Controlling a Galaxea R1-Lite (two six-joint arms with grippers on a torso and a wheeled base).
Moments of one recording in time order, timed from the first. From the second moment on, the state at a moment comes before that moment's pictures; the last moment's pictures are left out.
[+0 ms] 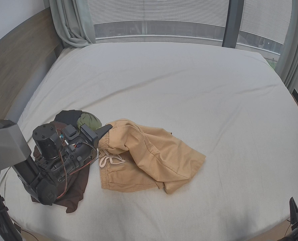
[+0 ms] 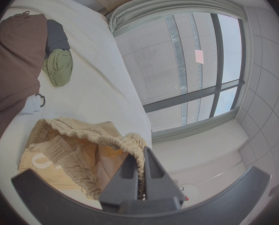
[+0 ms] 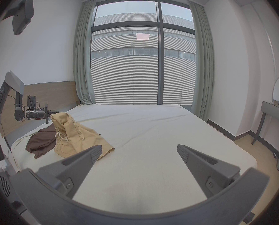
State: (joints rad) left arm -0.33 2.03 -0.49 -1.55 -0.27 -1.14; right arm -0.01 0.02 -0.02 0.00 -0.02 -0.01
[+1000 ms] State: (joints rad) left arm -0.34 2.04 -0.49 -1.55 -0.27 -1.14; right arm 0.10 0.33 -0.33 -0.09 0.17 0.23
